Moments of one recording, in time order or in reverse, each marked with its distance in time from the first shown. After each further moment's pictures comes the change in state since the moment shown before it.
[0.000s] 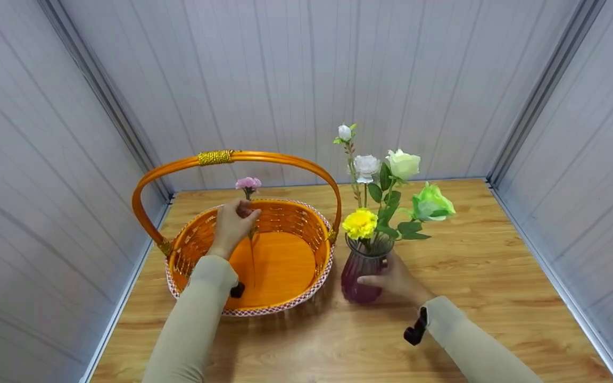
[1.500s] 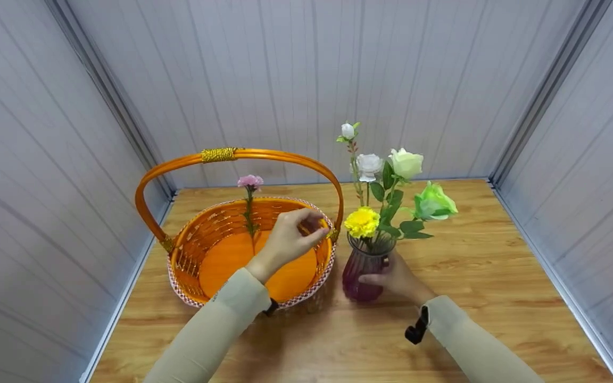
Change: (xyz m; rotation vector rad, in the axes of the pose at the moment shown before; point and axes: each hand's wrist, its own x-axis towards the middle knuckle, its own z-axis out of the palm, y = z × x) left_hand -0.060 0.121 0.050 -0.111 -0.319 0.378; right_hand 0.001 0.000 0.000 -0.001 0.011 0.037
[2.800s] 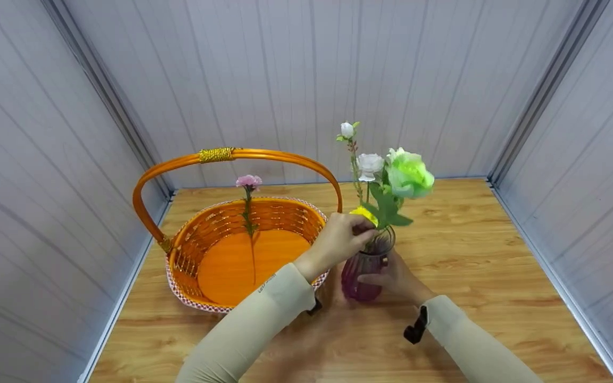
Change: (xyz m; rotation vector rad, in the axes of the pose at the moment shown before) left_hand 0.041 0.051 0.072 0.002 -0.124 0.026; right_hand 0.000 0.000 0.000 -0.056 -0.018 -0.137
